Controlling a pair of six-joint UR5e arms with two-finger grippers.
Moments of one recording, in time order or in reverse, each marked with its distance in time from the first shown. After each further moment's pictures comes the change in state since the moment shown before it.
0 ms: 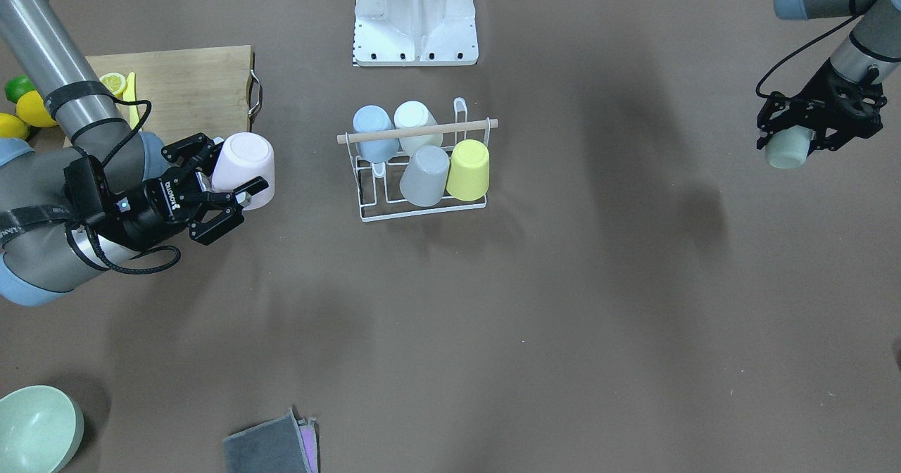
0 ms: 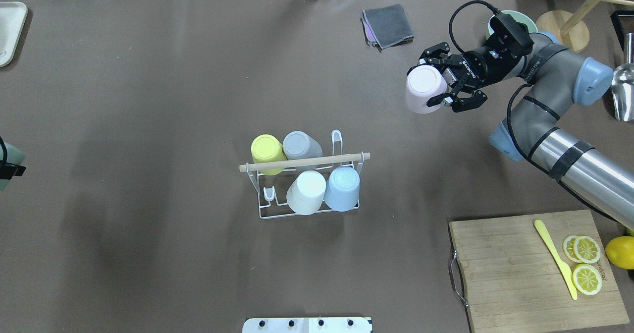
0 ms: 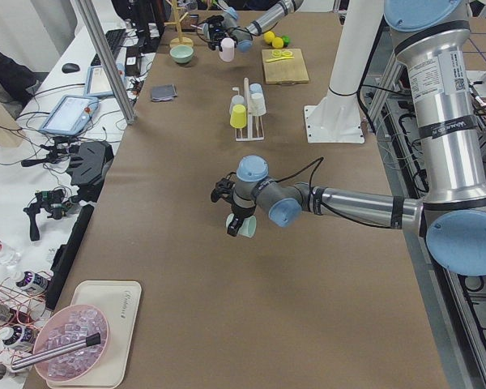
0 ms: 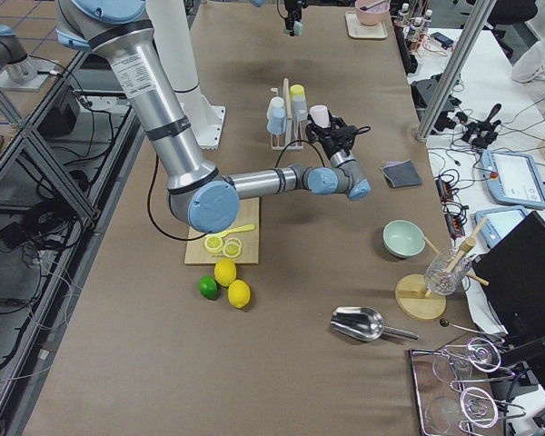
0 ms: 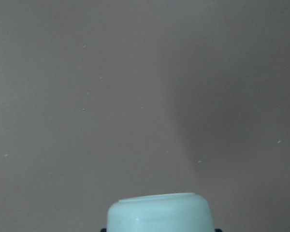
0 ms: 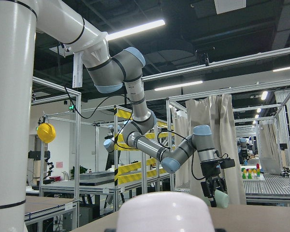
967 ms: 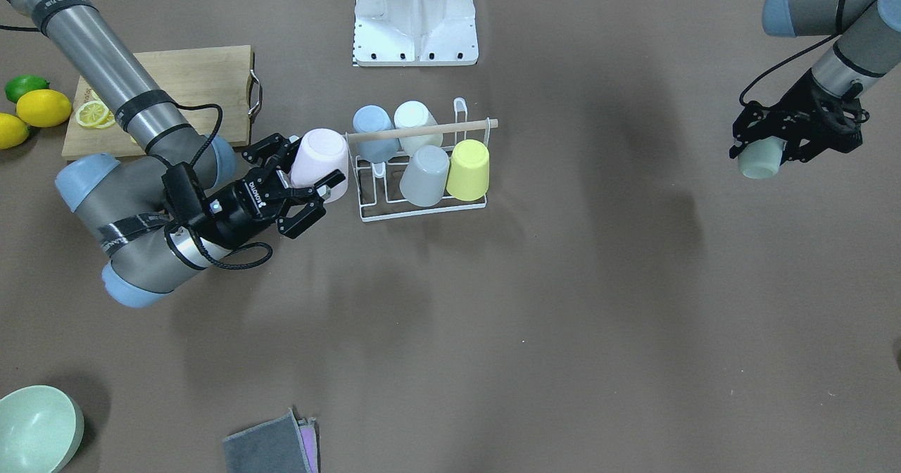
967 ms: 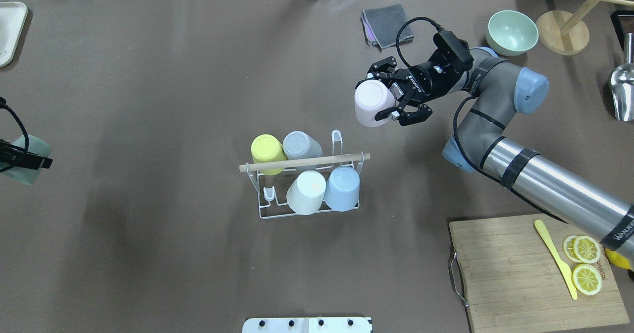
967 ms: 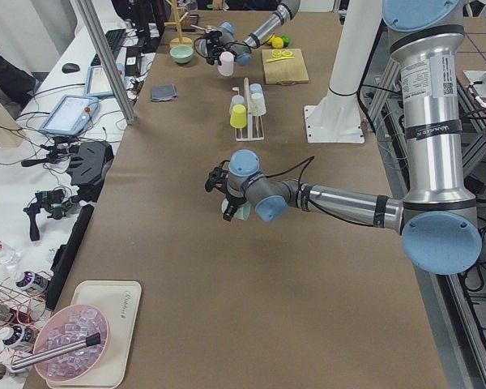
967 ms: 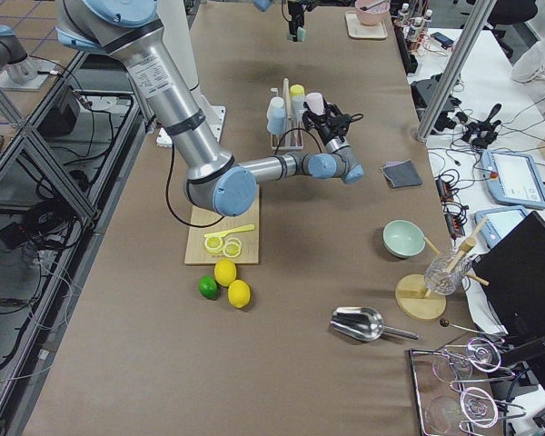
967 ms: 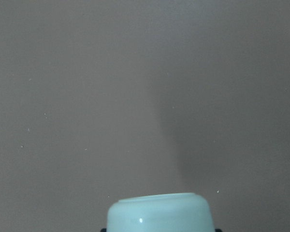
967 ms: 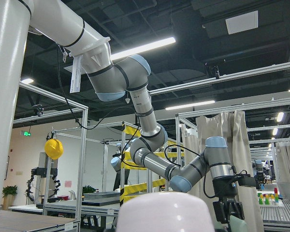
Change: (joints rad) left arm 0.017 -0.071 0.035 -0.024 -0.059 -0.102; right arm -0.123 0.120 -0.082 -0.008 0.055 -0.084
